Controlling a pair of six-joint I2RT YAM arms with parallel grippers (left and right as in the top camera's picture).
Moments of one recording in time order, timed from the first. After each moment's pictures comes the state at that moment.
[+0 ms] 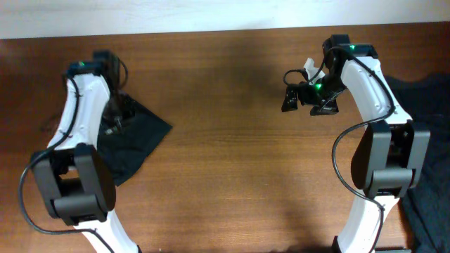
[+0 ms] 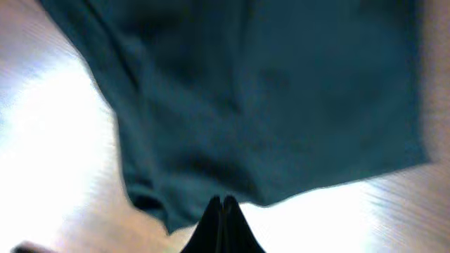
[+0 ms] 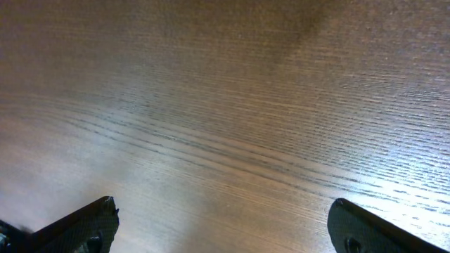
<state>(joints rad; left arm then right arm) 0.08 2.01 1.62 -1.28 -0.10 -0.46 -0.02 2.11 1.79 -1.26 -0.39 -0.04</state>
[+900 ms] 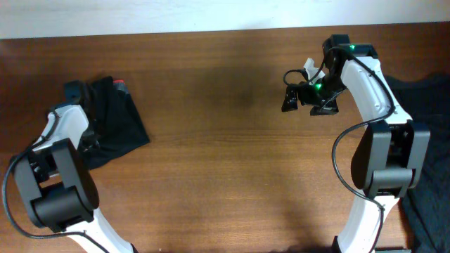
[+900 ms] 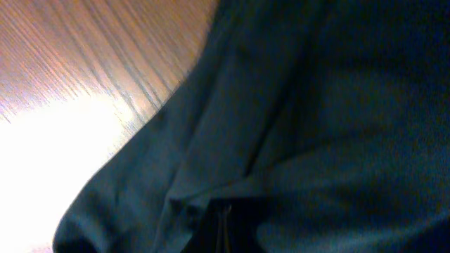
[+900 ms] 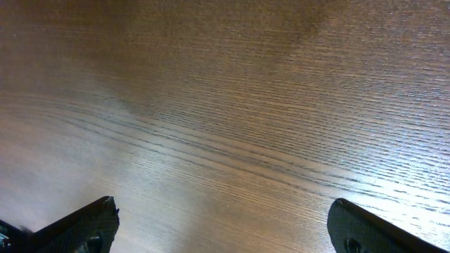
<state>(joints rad) 0.30 2.01 1.34 -0.70 -0.34 -0.46 -0.02 2.11 1.79 -1.26 -0.39 -0.04</state>
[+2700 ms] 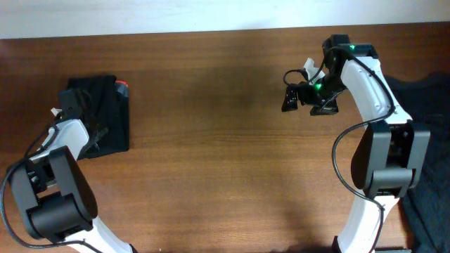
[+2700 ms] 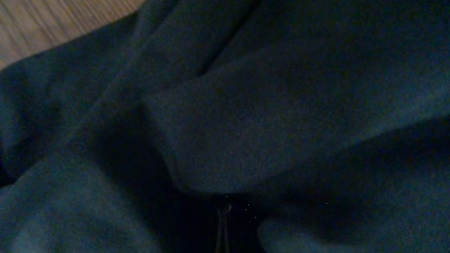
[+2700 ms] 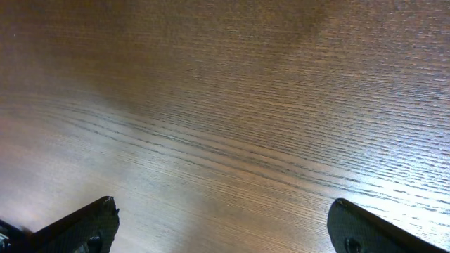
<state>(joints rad) 0.32 1.94 1.16 -0.40 -0.27 -0.41 -0.02 2.11 1.79 -1.26 -0.39 -0.04</state>
